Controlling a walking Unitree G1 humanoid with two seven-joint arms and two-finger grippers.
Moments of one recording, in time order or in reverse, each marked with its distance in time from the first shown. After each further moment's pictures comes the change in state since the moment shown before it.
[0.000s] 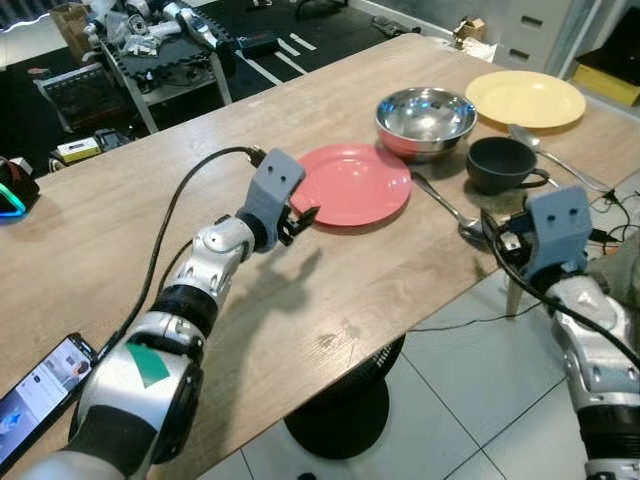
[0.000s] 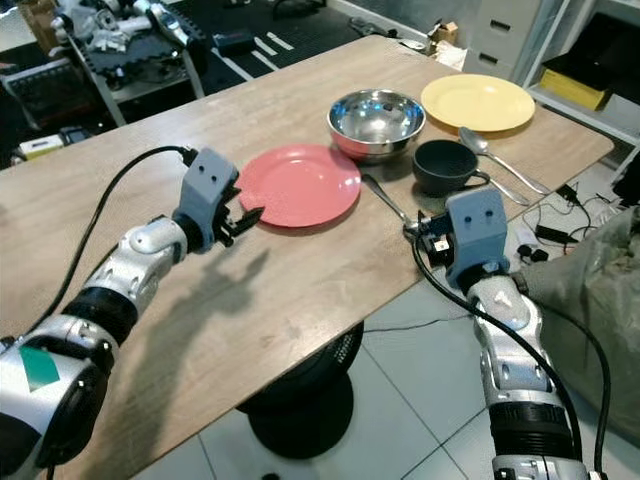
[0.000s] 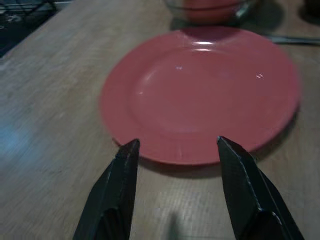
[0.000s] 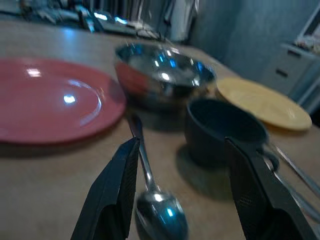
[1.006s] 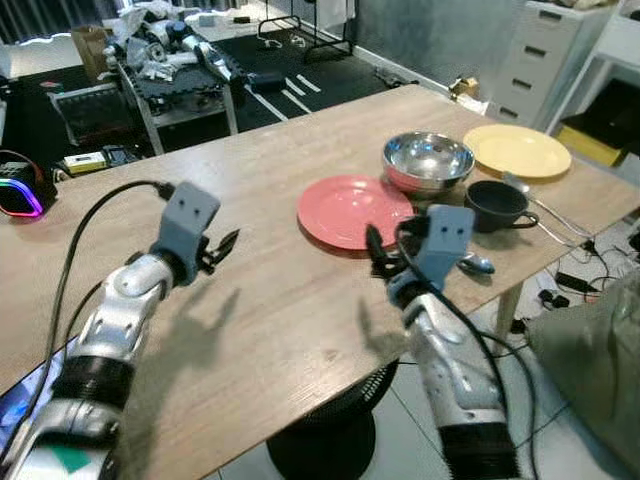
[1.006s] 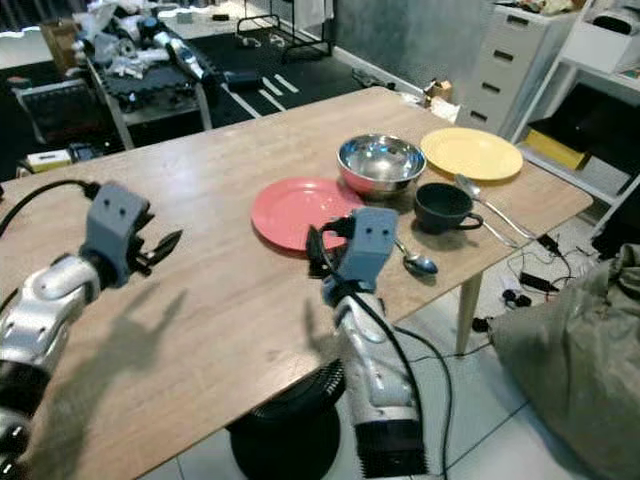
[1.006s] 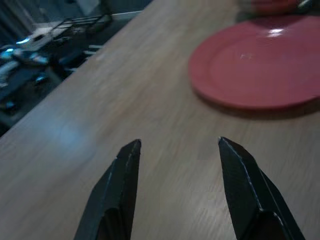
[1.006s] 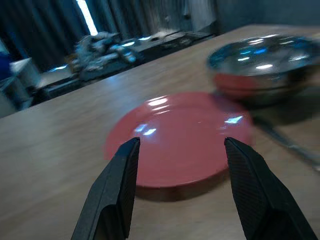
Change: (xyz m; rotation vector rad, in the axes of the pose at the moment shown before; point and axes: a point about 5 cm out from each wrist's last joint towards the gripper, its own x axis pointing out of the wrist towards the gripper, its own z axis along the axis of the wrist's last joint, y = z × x) left arm -0.058 0.031 -0.027 0.091 0.064 0.082; right arm -0.002 0.113 -0.006 0.537 0.139 -0.074
